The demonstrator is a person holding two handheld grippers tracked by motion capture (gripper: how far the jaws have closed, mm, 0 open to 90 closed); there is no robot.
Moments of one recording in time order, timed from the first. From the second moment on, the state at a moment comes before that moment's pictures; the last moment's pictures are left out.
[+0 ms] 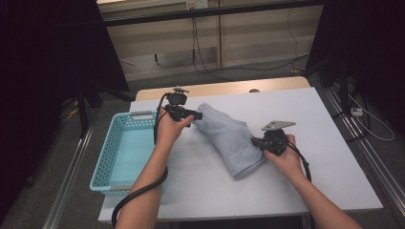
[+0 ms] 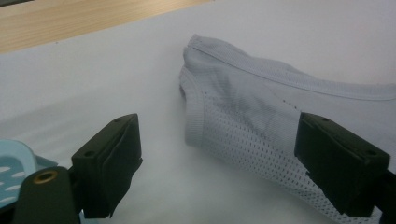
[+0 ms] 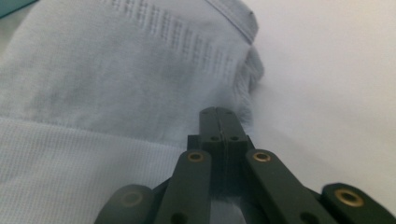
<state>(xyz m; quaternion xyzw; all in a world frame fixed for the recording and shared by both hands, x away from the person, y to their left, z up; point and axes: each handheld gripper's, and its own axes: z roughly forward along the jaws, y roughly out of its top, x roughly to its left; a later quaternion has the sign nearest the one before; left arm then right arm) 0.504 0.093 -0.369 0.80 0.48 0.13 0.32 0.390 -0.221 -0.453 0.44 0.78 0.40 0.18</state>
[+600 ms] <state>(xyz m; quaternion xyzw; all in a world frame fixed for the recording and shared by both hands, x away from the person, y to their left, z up) 0.518 0.082 -0.405 0.80 0.51 0.12 0.30 0.379 -0.235 -0.458 0.44 0.79 0.37 0.20</state>
